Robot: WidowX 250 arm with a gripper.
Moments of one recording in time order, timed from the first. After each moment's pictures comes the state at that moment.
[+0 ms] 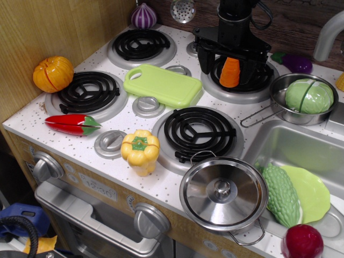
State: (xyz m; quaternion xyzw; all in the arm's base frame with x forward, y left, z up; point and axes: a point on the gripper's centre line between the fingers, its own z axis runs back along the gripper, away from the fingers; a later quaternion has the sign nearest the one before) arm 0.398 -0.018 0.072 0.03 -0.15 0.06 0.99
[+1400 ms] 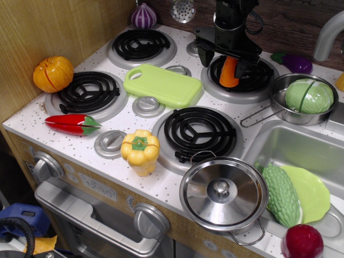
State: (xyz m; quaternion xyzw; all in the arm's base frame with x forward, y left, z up) arm 0.444 0.000 0.048 0.05 -0.22 0.02 0.97
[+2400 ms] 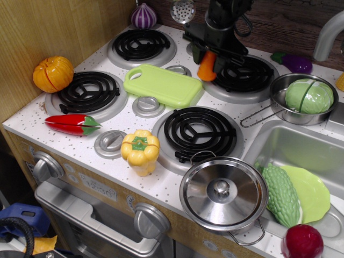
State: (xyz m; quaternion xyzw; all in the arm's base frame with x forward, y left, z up) arm 0.438 0.032 0.059 0.14 -0.21 0.00 0.97
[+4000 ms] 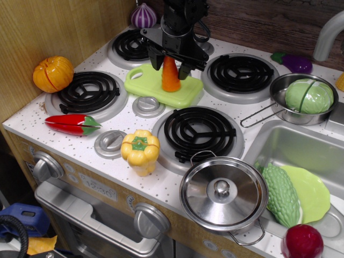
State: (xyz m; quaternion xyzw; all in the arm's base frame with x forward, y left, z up) arm 0.389 0.065 0.057 0.13 -0.21 0.04 0.97
